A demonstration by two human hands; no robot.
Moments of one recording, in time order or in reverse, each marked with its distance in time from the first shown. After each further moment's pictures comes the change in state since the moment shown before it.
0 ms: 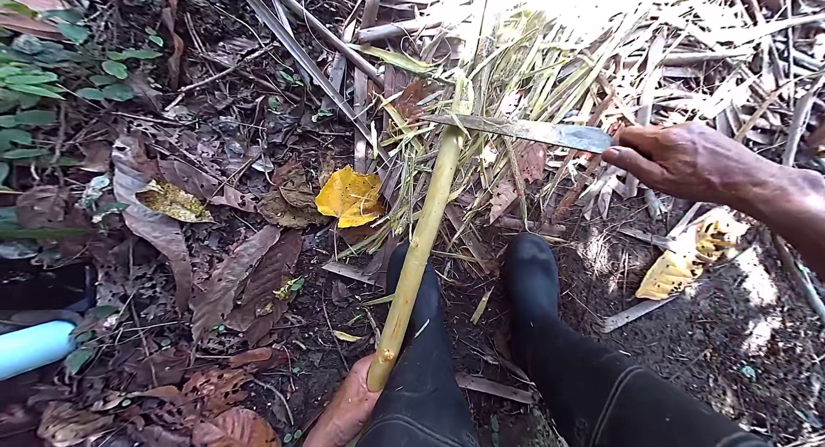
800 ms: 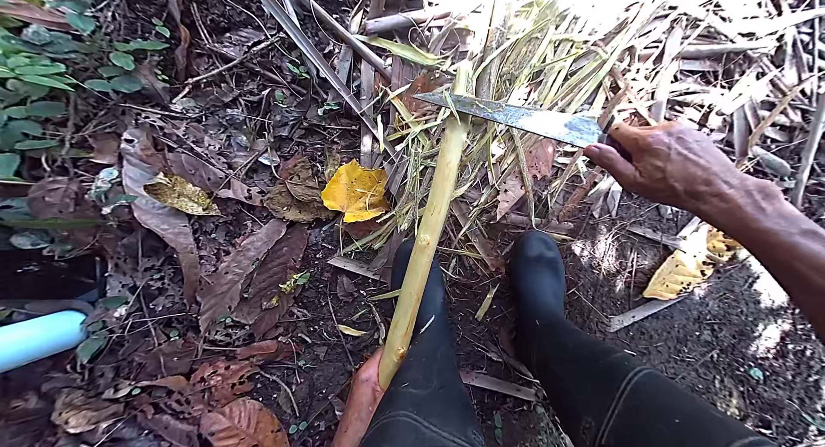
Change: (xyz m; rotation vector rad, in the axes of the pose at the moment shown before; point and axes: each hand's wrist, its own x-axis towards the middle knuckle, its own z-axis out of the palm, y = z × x) left_hand -0.012 0.033 0.040 0.283 0.383 -0.098; right_hand 0.014 -0.027 0.023 -0.068 0.114 0.045
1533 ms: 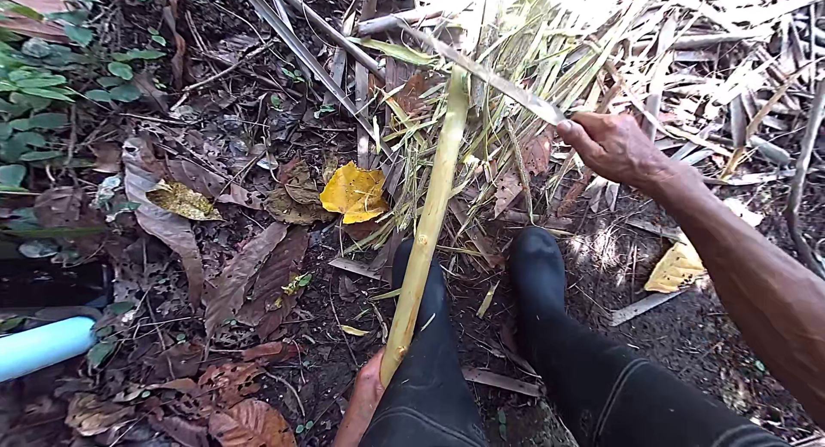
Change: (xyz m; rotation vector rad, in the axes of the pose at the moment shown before) left_hand 0.000 0.012 0.002 -0.337 0.019 -0.093; right_hand 0.033 -0.005 0.034 0.376 0.047 0.035
